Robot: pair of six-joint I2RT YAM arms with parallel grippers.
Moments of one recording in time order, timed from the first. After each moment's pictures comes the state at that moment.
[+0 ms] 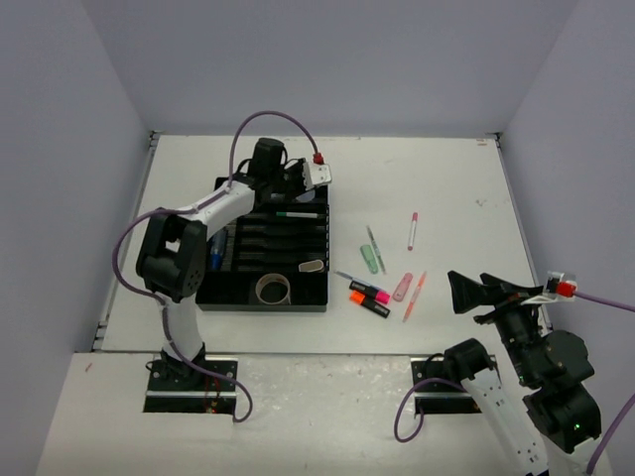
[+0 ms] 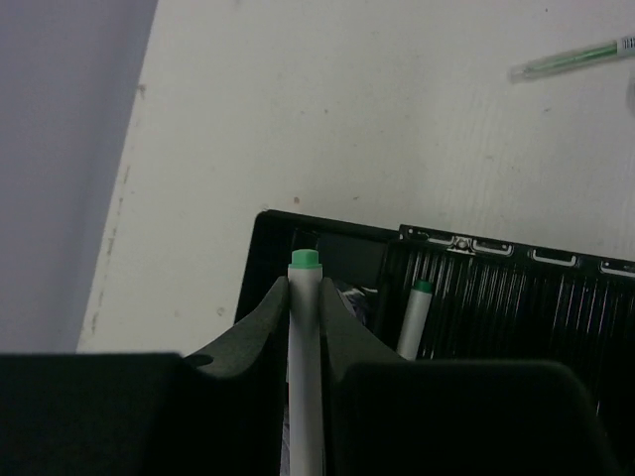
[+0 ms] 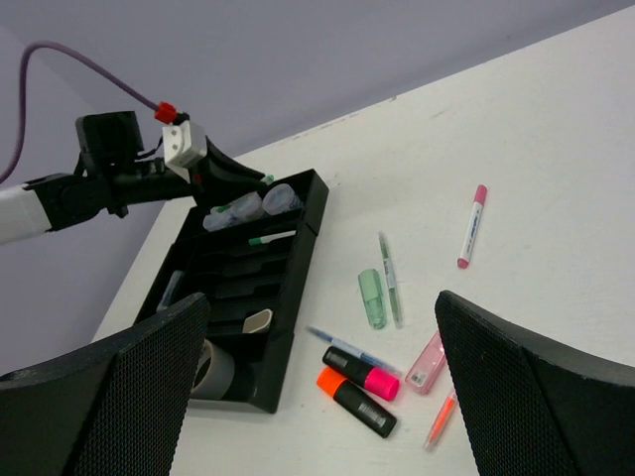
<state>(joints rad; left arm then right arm) -0.41 1.93 1.40 -0.09 0.58 0.85 0.40 0.01 0.81 -0.80 0.19 0.55</state>
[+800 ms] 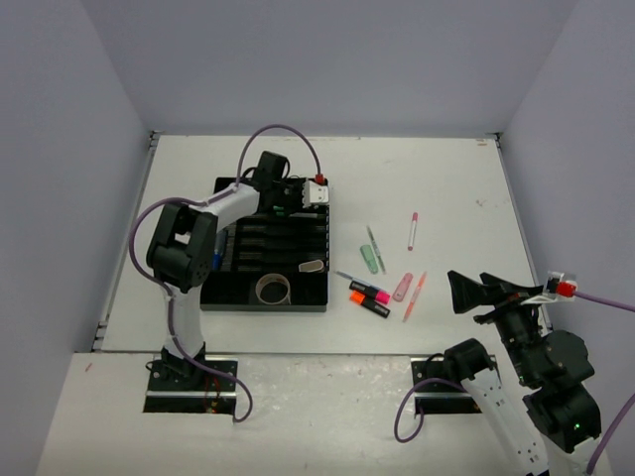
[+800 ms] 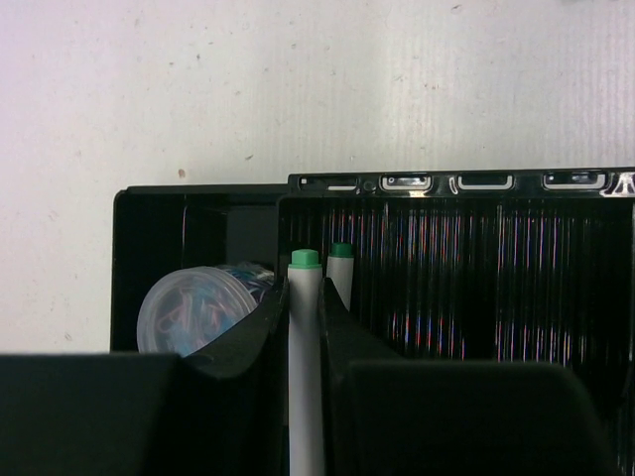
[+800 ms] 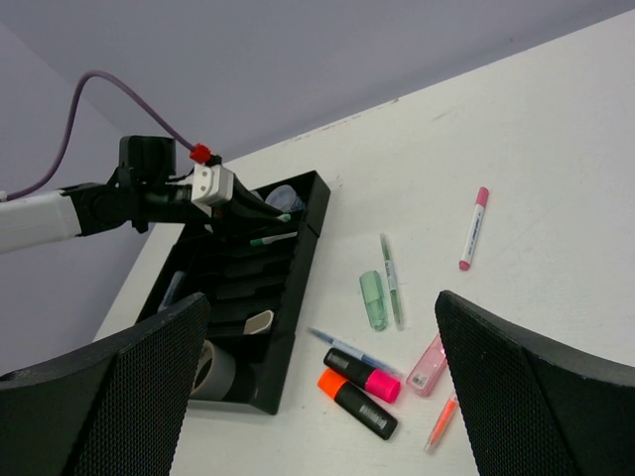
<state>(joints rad) -0.39 2.02 1.40 -0.23 0.67 1.03 0.40 0.01 0.81 -0.80 0.19 0.55</state>
